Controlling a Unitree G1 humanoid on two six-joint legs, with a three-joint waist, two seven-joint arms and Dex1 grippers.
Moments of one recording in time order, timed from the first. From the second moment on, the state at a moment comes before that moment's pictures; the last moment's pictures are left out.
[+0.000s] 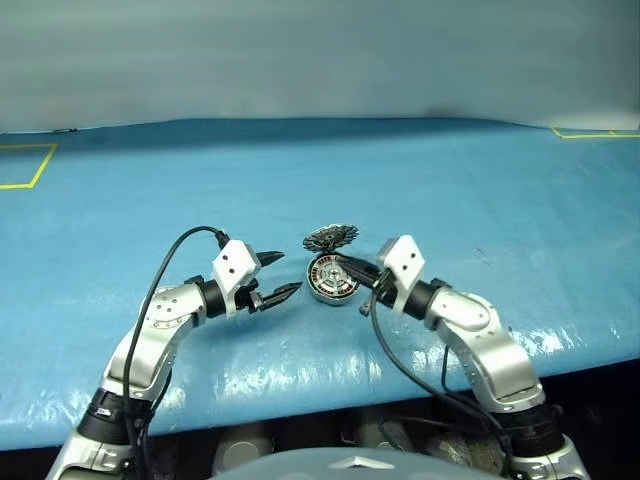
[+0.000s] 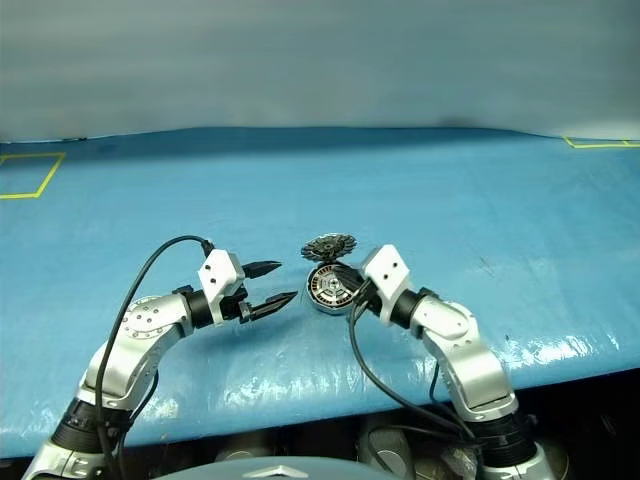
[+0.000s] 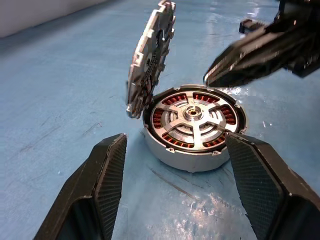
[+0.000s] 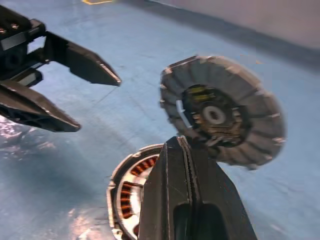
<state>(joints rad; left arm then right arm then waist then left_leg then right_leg) -0.09 0.50 -0.13 -0.25 -0.26 0.28 -0.79 -0.09 -0.40 0.12 -0.40 0.21 0.42 0.62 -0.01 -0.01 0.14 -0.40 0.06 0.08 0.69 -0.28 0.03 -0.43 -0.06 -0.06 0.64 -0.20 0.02</state>
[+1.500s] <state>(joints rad) -0.05 0.53 -0.13 -0.26 -0.29 0.25 -0.83 -0.37 -0.51 0.35 -0.20 0.11 0.36 0.90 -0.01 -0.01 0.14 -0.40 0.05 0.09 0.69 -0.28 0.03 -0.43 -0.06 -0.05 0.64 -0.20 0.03</state>
